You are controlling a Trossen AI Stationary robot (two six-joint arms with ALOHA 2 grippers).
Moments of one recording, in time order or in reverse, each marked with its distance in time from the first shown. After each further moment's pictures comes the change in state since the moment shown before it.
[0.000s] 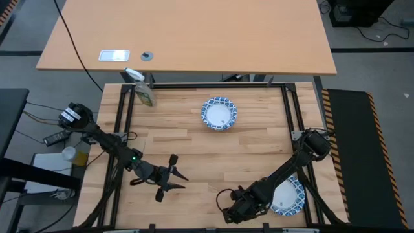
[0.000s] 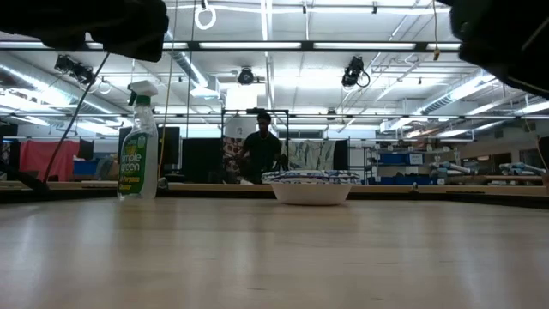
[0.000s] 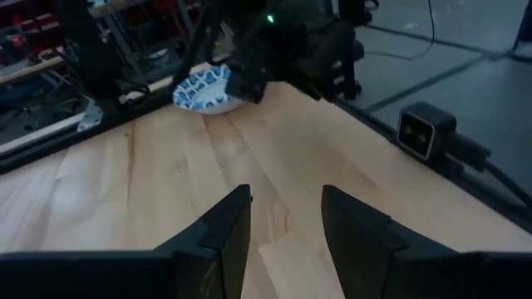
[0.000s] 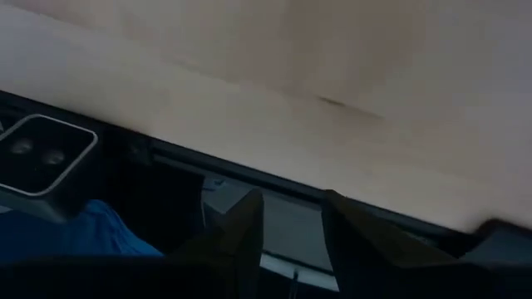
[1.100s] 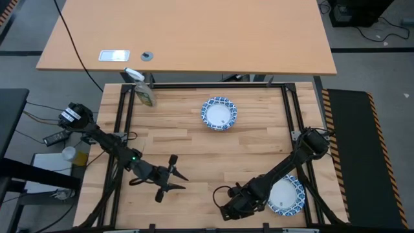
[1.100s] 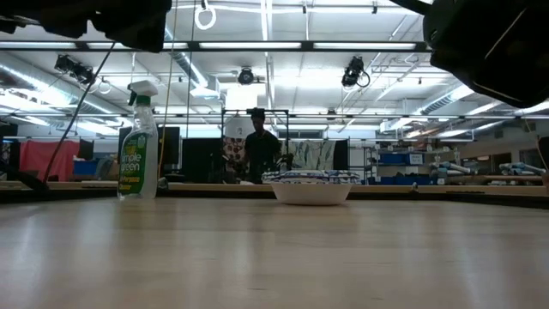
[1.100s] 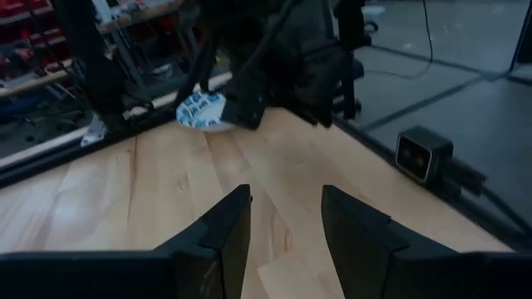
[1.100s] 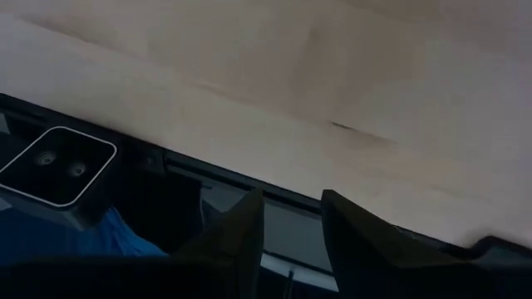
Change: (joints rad) left arm -0.005 0.000 0.000 0.052 0.000 -0.001; right arm -0.035 0.000 0.000 -0.006 -0.022 -0.061
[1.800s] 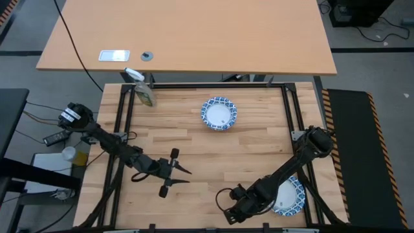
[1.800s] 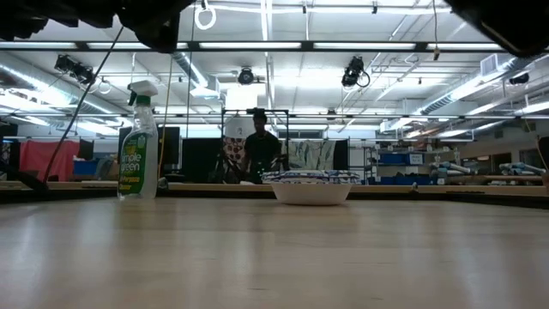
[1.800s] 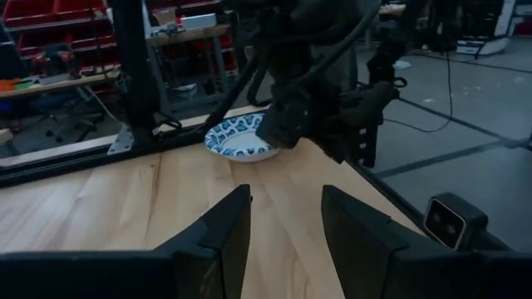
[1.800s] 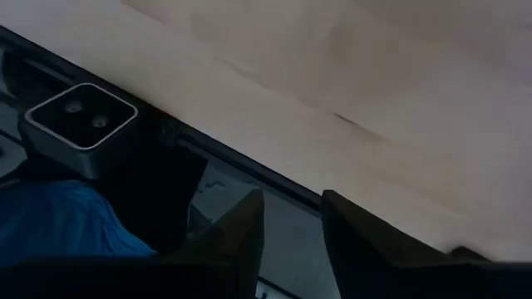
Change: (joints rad) left arm 0.064 0.000 0.000 0.128 0.000 -0.087; right arm 0.041 -0.058 0.001 -0.042 0.100 -0.126
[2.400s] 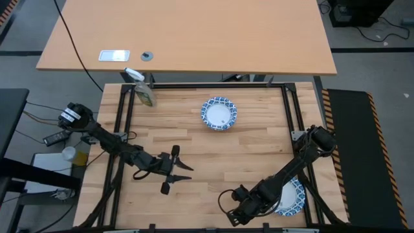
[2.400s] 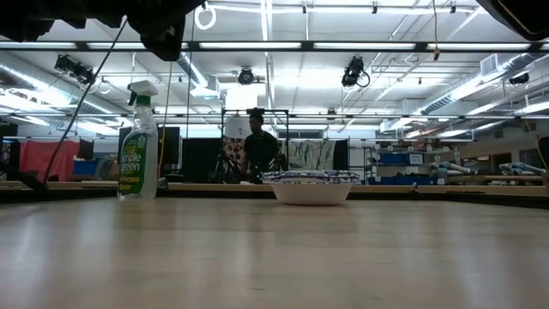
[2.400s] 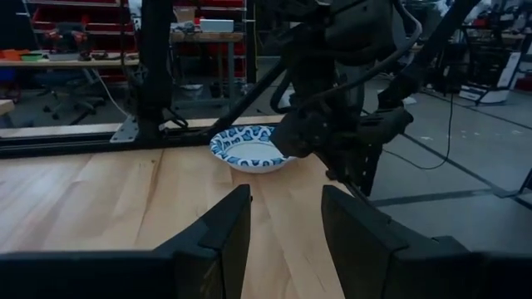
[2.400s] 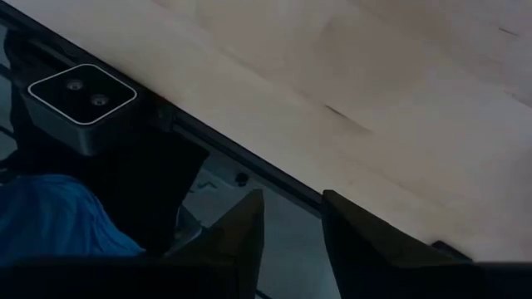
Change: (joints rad) left arm 0.033 0.000 0.000 0.044 0.000 -0.141; right arm 0.023 -0.025 0.000 -0.035 0.034 -0.043
